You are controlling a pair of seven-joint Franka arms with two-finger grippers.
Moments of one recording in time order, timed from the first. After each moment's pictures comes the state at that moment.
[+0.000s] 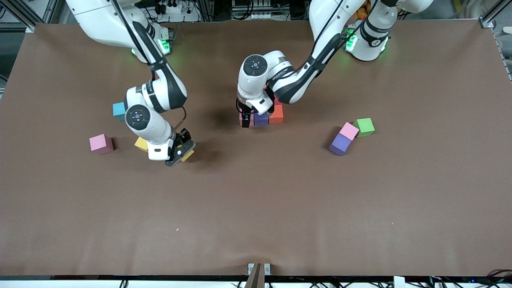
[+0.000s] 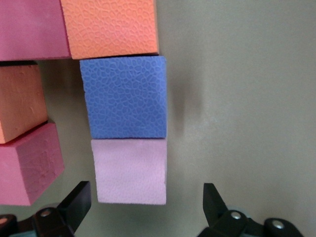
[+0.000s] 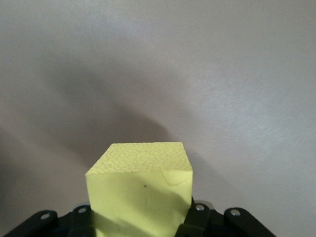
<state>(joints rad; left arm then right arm) -0.70 0.63 -0.30 -1.76 0.10 2.49 -2.58 0.44 0.40 -0.04 -2.08 0.11 2.42 -0.35</state>
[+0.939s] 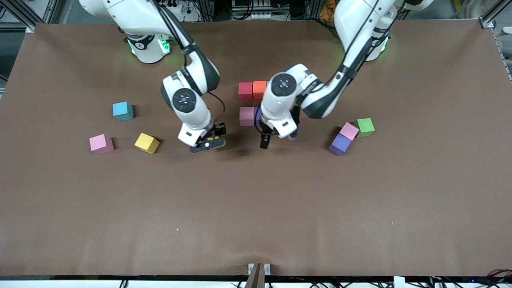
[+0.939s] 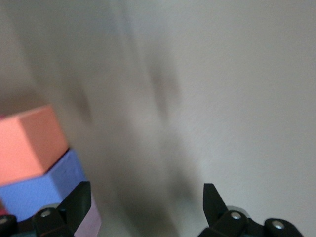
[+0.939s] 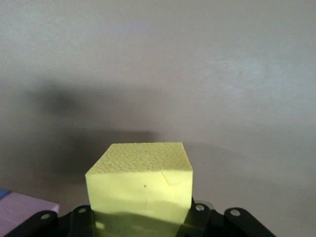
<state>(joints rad) -0.49 0.58 -0.30 -1.74 0.10 2.42 -2.15 0.65 0.46 -0.04 -1.96 0.11 2.37 0.31</state>
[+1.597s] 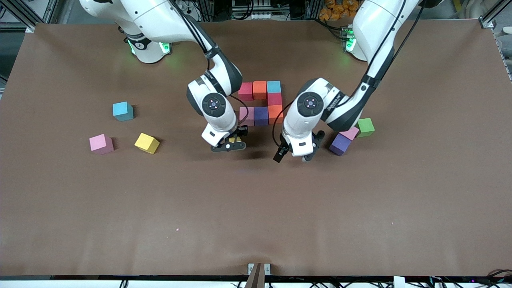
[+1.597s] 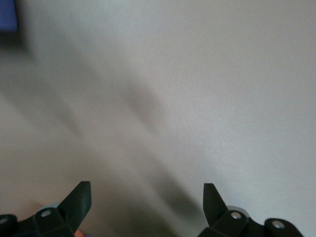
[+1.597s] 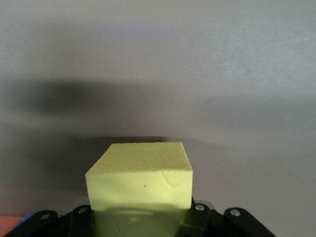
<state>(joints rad) -0.37 0.58 -0.30 -1.73 0.10 2.35 -1.57 0.74 0.60 -0.03 -1.77 0.16 2.32 0.50</state>
